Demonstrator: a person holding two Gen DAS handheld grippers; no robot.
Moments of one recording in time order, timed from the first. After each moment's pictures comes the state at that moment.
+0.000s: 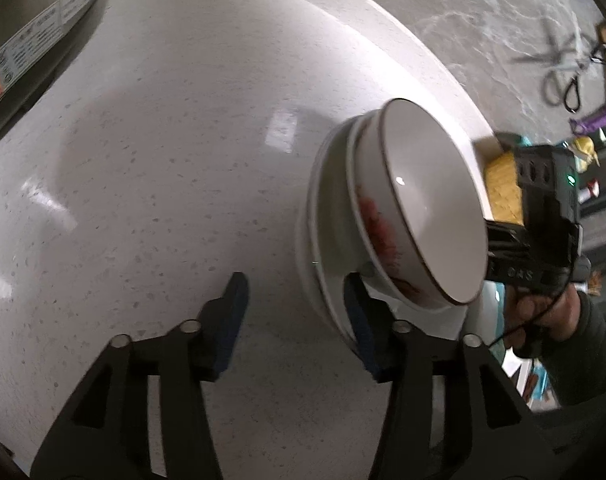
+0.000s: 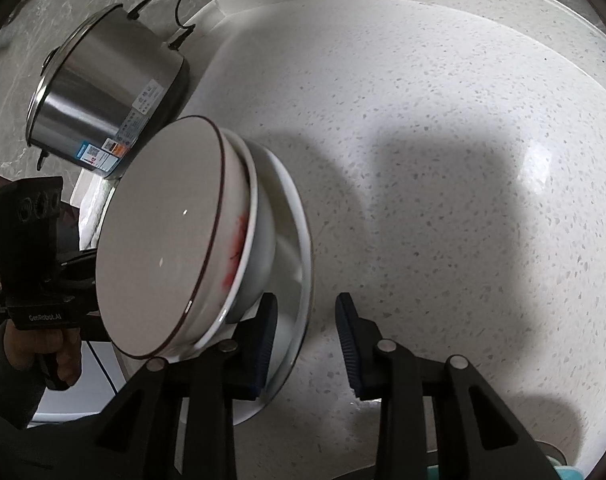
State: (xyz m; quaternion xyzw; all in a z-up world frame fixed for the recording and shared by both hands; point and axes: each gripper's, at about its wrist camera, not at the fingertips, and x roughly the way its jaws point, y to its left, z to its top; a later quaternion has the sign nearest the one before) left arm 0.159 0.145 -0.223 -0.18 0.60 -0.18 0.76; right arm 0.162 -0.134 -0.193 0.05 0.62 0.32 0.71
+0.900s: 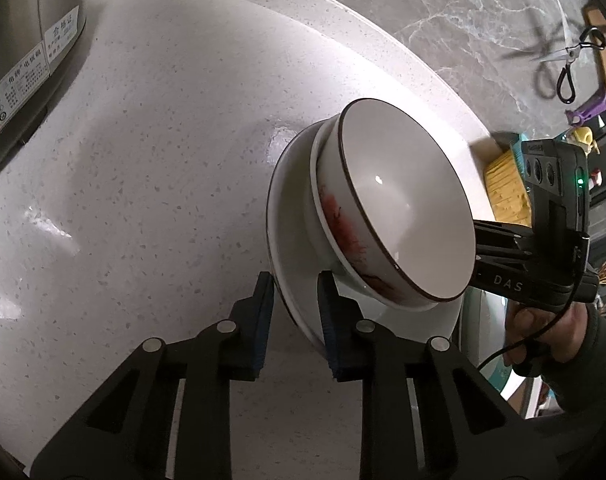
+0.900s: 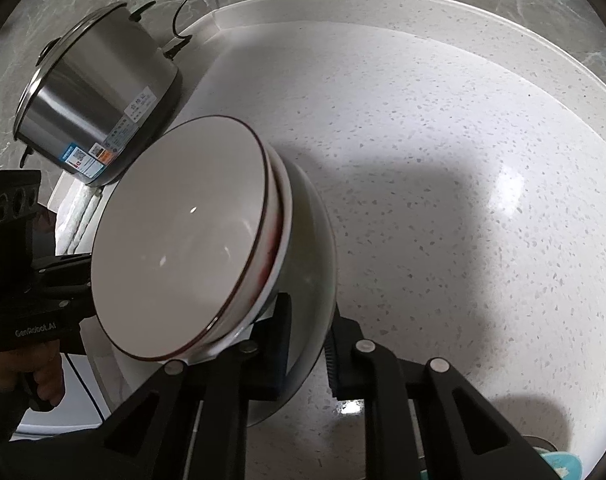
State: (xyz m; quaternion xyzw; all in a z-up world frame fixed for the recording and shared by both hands) left arm 0.163 0.121 -0.209 -0.15 0.57 -0.18 0.79; right arm 0.155 -0.118 -0.180 0.01 0.59 0.28 0.76
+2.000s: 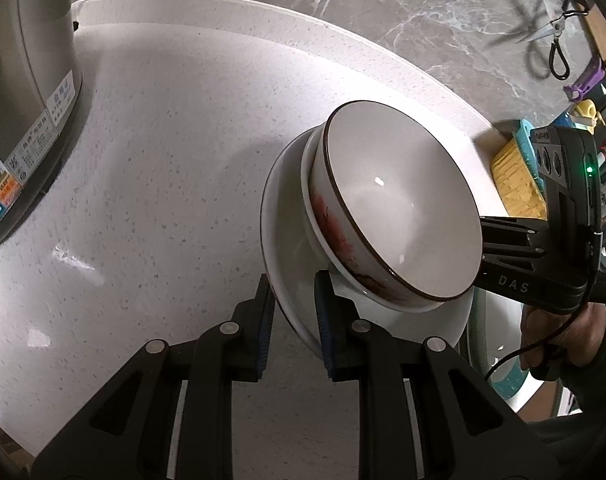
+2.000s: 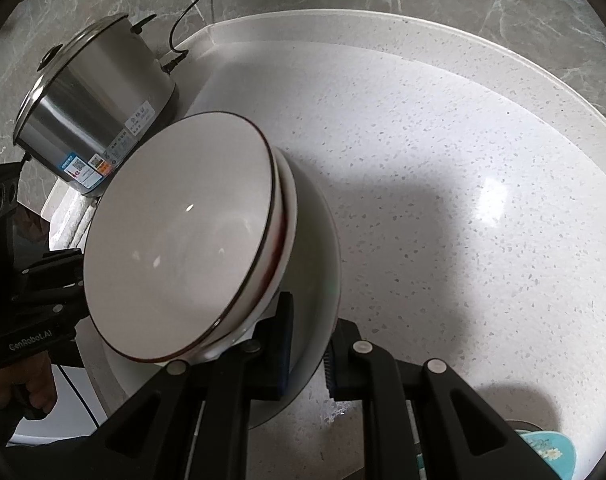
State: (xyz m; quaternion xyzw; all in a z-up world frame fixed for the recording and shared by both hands) left arm 0.155 0.102 -0.179 -0.09 0.55 -0.17 0.81; right arm 0.144 -0.125 -0.160 0.01 0.56 0.25 0.79
